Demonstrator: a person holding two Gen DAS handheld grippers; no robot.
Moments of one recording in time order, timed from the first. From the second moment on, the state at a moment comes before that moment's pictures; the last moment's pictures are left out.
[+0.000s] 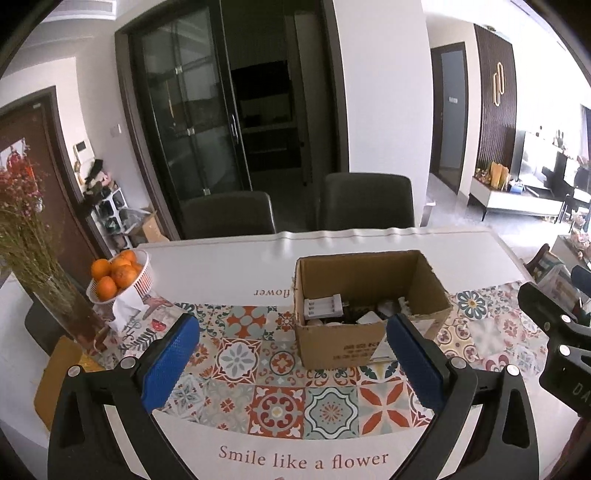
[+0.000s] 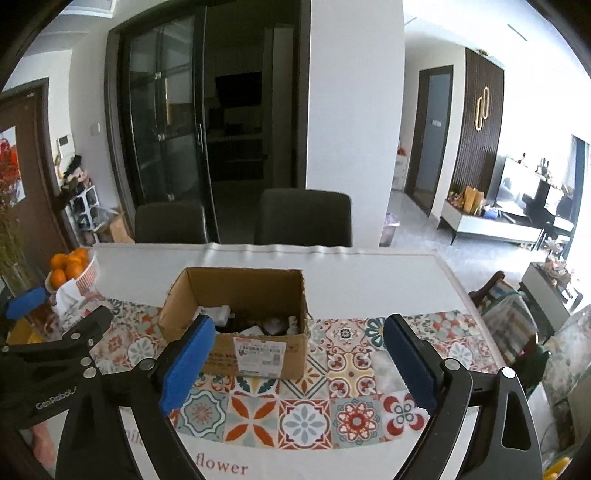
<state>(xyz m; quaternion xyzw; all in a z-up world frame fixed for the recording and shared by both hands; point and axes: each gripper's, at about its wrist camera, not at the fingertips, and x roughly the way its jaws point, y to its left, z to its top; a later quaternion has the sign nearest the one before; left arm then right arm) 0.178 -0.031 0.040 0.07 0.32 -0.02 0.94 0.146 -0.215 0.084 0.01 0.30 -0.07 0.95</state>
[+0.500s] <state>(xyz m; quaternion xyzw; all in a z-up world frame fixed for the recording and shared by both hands) 0.124 -0.029 0.071 0.06 0.27 -0.03 0.96 0.095 -0.214 0.100 0.02 0.27 -0.05 0.96</state>
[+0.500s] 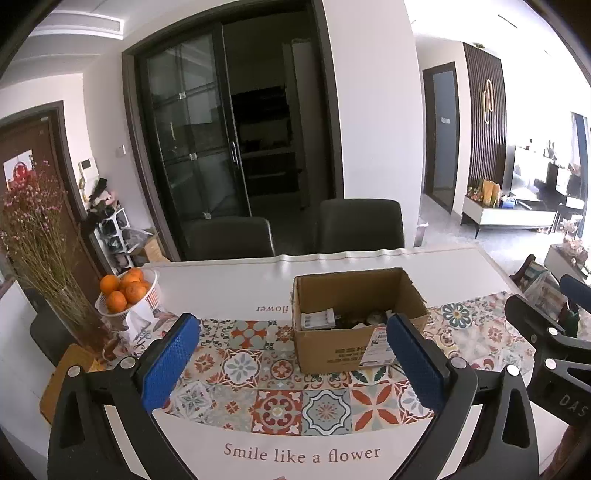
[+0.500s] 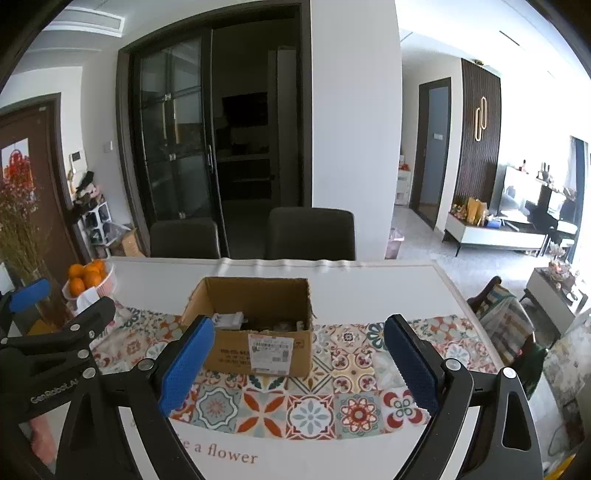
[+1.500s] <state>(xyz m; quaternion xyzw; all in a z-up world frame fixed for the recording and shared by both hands) 0.103 -0.033 0.079 0.06 0.26 -0.03 0.96 0.069 -0.216 0.108 0.02 0.26 -0.06 0.97</state>
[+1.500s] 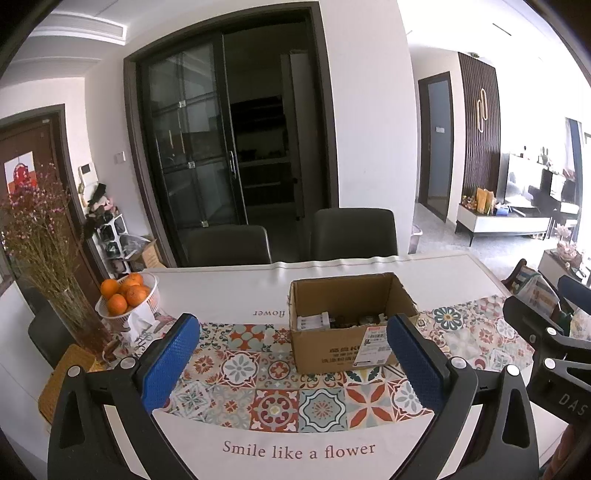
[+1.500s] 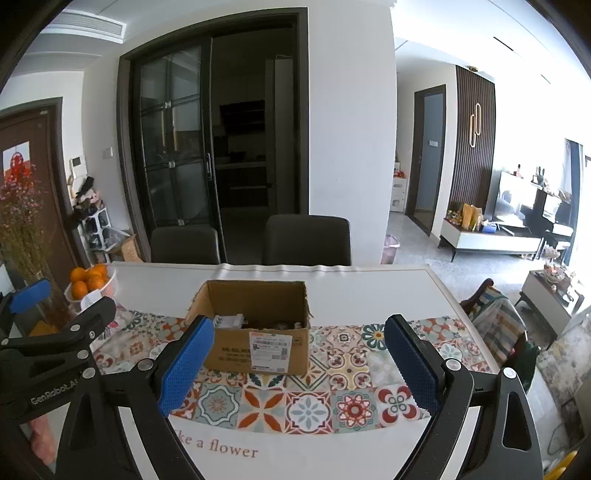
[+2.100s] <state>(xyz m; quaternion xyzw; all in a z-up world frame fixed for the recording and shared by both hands) 0.100 -0.029 0.082 0.06 0.26 -0.03 0.96 0.065 -0.209 0.115 0.02 0.25 -0.05 0.97</state>
